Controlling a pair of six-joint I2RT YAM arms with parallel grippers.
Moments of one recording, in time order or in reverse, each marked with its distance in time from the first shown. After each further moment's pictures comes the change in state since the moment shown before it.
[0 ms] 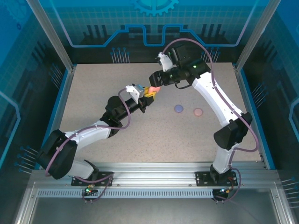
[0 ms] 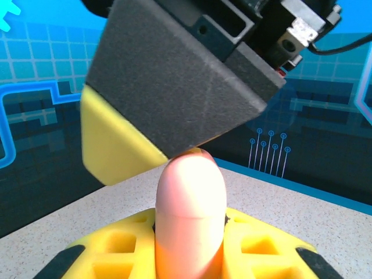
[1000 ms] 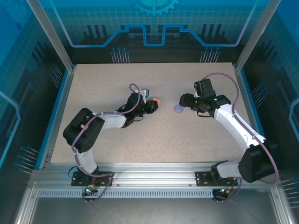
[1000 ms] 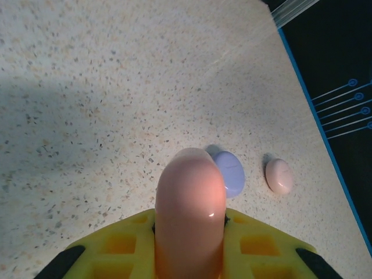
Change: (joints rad) left arm 0.002 0.430 0.217 -0.412 -0.101 -0.684; right arm -0.203 -0.472 -0.902 0.332 0.266 0.373
